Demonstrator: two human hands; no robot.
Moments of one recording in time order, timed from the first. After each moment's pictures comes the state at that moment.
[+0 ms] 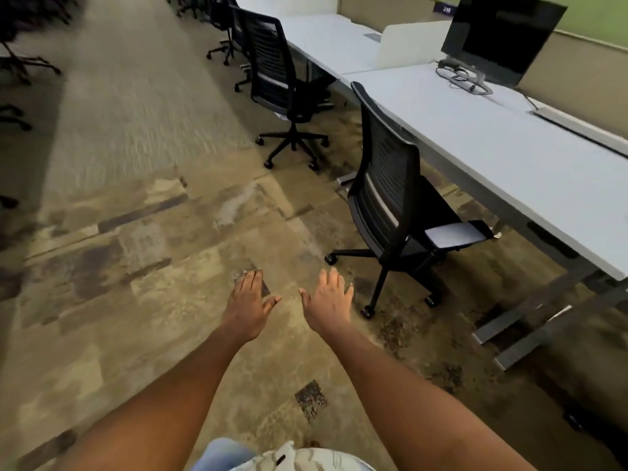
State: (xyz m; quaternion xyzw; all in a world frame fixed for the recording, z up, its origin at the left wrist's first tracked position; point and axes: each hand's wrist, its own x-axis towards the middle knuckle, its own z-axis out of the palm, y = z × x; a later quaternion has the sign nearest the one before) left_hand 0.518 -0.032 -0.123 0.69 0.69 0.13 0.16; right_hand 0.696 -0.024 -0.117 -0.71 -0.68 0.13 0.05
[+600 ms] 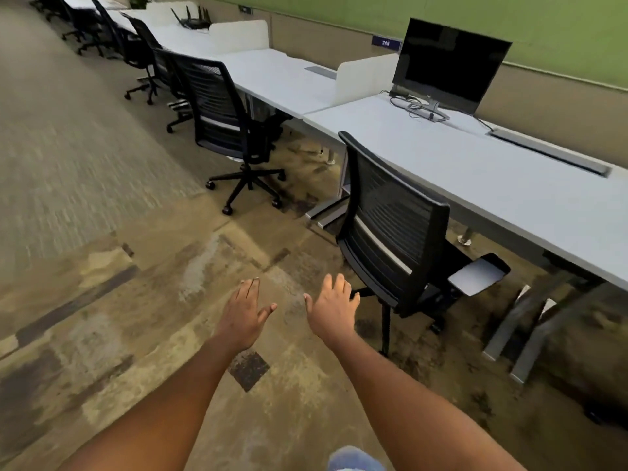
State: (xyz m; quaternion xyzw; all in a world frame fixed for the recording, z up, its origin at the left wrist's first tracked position) left_hand 0.404 0.262 -0.101 0.79 0.57 0.13 0.18; right_hand 0.588 0.222 -0.083 -0.82 -0.56 0.13 0.09
